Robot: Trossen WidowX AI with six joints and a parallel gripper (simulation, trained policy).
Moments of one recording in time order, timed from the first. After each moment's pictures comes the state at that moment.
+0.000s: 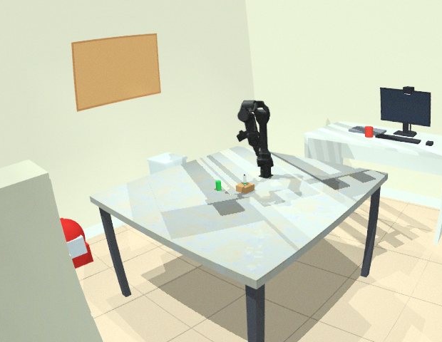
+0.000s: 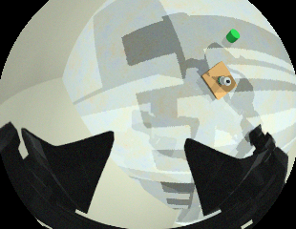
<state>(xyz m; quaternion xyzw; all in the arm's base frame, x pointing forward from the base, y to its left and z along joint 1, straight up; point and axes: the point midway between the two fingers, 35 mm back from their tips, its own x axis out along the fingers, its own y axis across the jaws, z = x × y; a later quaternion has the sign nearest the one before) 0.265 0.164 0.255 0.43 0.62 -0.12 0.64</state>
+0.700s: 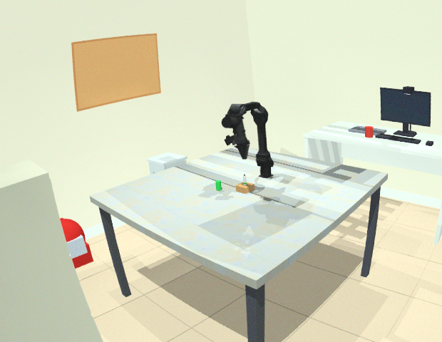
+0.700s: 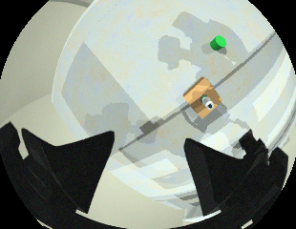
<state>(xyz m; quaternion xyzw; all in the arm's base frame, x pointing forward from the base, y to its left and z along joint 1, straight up) 0.296 0.107 0.234 0.44 0.62 -0.19 0.62</state>
